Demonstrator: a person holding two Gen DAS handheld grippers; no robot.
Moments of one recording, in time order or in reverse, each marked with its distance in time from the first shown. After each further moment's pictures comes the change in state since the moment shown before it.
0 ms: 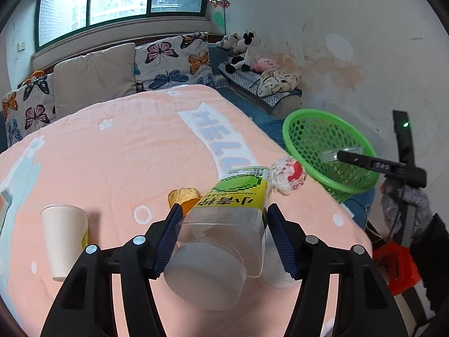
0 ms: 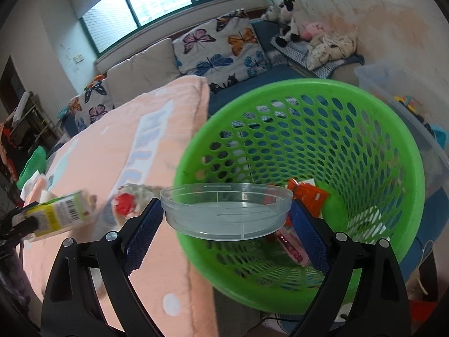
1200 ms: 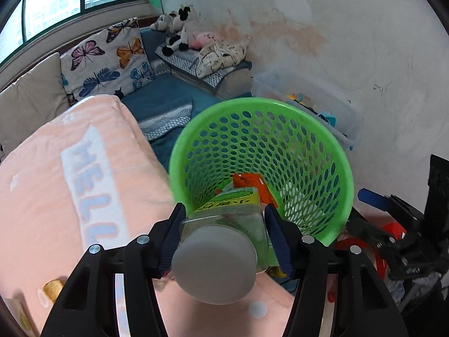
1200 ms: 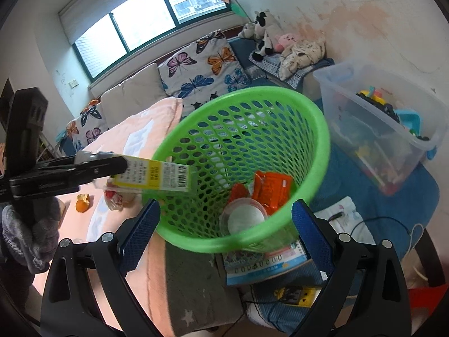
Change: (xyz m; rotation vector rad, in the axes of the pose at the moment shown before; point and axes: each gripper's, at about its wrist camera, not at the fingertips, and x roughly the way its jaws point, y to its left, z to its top) left arm 0.133 -0.164 0.086 0.172 0.156 -0.146; right arm -0.072 -0.073 -0.035 0.075 -0.104 -0.008
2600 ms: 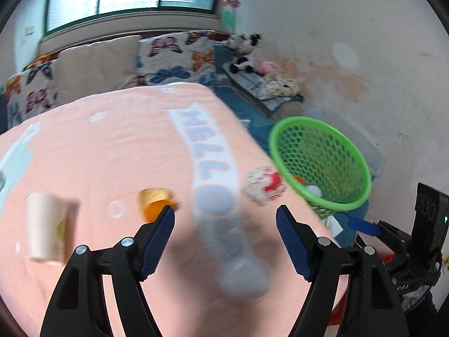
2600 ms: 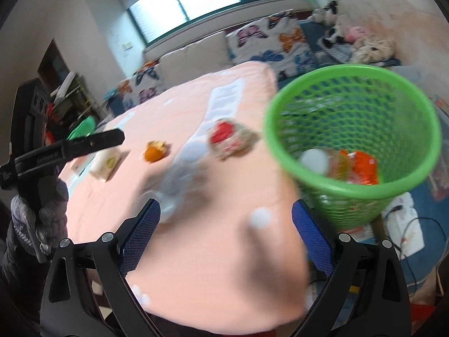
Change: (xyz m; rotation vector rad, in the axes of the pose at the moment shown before) left arm -0.130 0.103 -0.123 -0.274 -0.159 0.152; right arm 0.011 0.140 -0.054 -0.186 0.122 0.247
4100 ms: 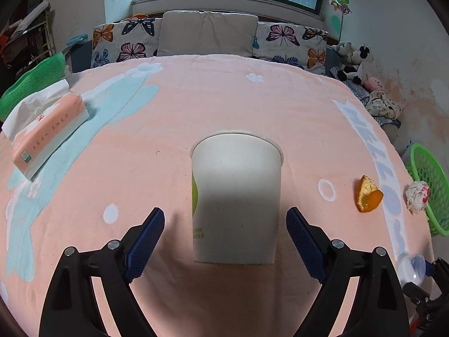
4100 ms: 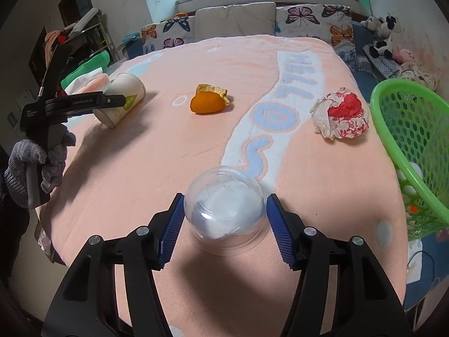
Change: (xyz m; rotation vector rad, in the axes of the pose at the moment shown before) left arm 0.009 0.198 -0.042 -0.257 0.041 0.364; right arm 0.099 0.097 -0.017 -0.241 0.155 -0.032
